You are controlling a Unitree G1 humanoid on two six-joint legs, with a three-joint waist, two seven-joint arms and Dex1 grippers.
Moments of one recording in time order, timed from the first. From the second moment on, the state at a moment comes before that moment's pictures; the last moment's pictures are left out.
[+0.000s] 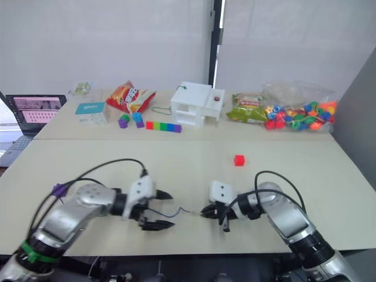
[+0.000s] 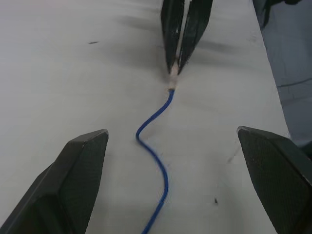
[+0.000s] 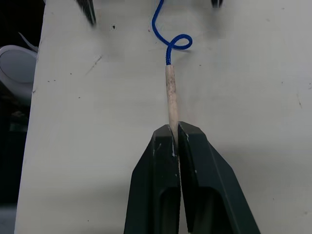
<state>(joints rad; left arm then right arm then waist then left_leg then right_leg) -0.43 0.61 -0.40 -0.22 -0.21 0.49 -1.03 -0.42 -0.72 0.35 -0.19 0.17 0.45 1.19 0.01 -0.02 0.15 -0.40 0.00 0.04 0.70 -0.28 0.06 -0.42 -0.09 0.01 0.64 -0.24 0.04</state>
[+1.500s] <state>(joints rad) -0.45 0.52 -0.37 -0.12 -0.17 0.46 -1.08 -0.31 -0.66 0.13 -0.30 0.24 0.61 0.98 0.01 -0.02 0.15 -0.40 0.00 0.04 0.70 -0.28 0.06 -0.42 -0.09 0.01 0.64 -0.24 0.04</state>
